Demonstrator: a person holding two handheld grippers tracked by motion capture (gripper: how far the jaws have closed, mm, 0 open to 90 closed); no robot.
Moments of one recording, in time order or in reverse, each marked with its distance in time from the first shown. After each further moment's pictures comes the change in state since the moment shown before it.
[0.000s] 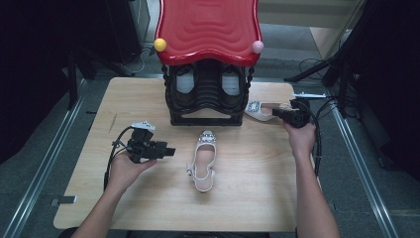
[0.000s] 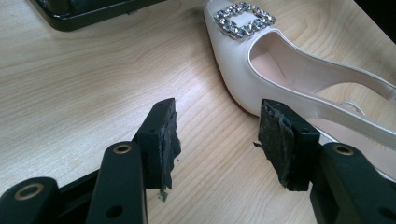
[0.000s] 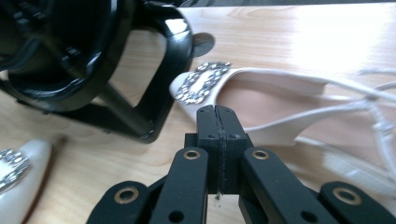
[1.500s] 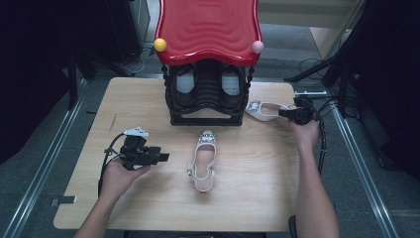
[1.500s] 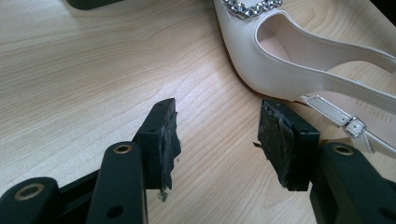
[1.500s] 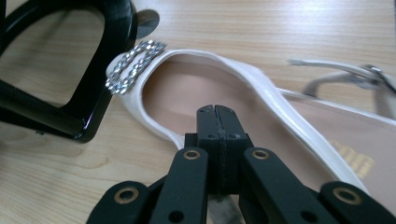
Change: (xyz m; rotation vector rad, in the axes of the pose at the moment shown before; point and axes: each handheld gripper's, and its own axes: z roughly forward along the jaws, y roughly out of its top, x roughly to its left) left arm 0.000 -0.019 -0.013 -0.007 0.031 -0.004; right arm -0.035 0.002 0.021 0.116 -0.077 0.060
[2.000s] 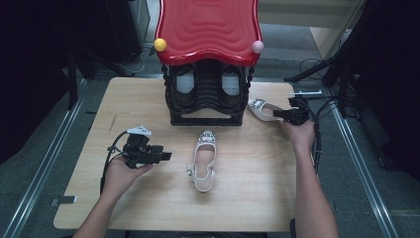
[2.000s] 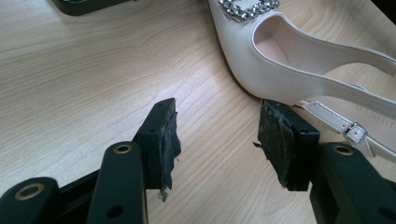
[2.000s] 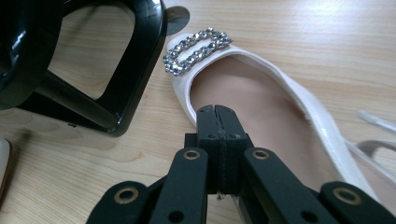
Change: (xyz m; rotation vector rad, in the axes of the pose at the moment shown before) left arm -0.001 0.006 0.006 0.008 -0.010 0.017; right arm 0.018 0.000 -0.006 -0.007 0.039 -0.028
